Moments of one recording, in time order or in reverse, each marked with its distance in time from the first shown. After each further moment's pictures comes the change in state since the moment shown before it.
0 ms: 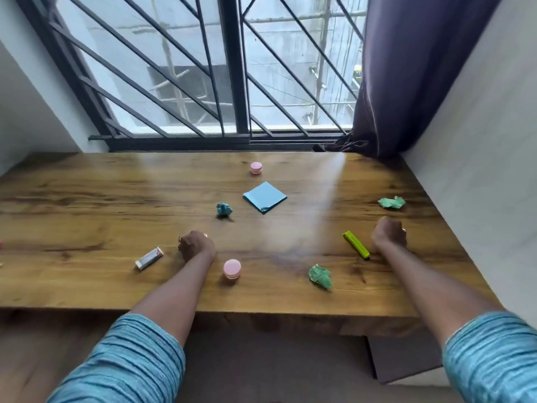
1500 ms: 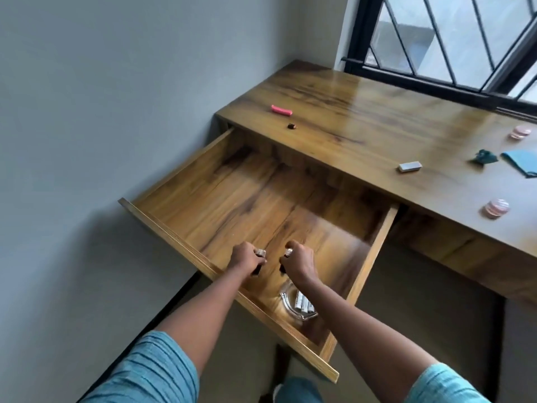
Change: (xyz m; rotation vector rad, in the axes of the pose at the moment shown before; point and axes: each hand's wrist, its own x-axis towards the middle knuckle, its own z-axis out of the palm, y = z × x) left_hand -0.024 -0.530 -0.228 -0.099 -0.241 -0.126; right_hand -0.681 -0.042 0.257 -0.069 -0.860 -0.813
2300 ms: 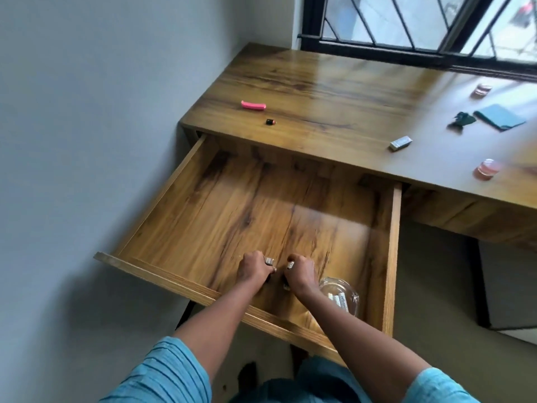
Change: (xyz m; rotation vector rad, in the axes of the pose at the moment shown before) left_hand 0.056 -0.007 -0.021 0.289 -0.095 0.186; right_hand 0.031 -0.015 0.066 0.007 0.164 0.237
